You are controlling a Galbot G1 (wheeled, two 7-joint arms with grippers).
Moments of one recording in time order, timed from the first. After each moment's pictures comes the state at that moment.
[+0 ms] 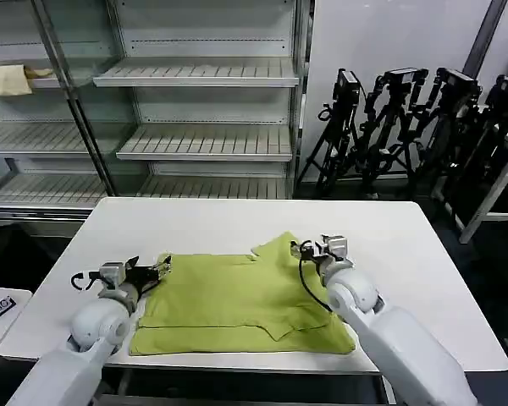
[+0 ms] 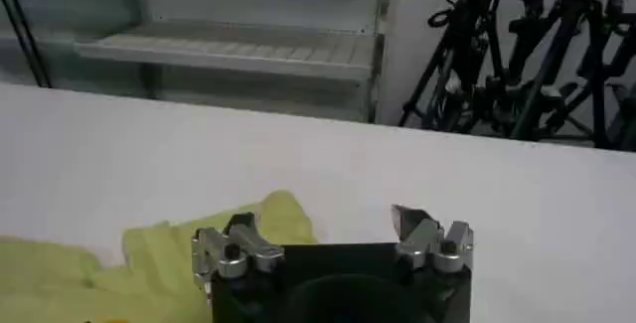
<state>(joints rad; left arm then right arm) 0.92 -0.96 -0.24 -1.71 -0.78 0.54 -0.36 -0.55 1.12 -0.15 1.54 0.82 -0.57 0.46</state>
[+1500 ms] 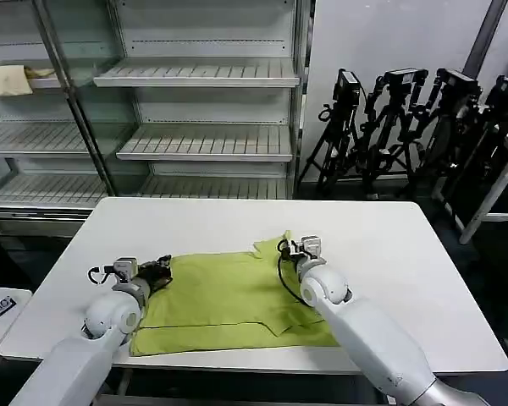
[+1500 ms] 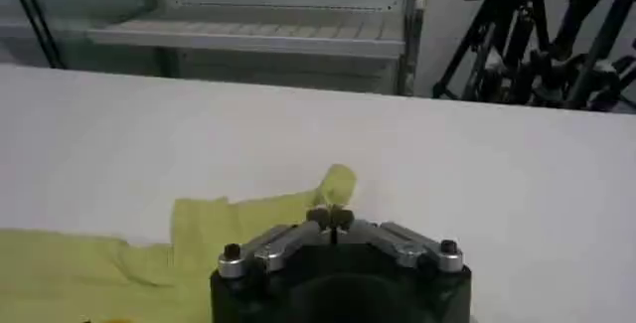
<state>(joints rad) 0.87 -0.95 -0.19 -1.64 -0.83 0.50 -0.30 -0.54 1.19 -0.19 1.43 0.77 -0.46 0.40</state>
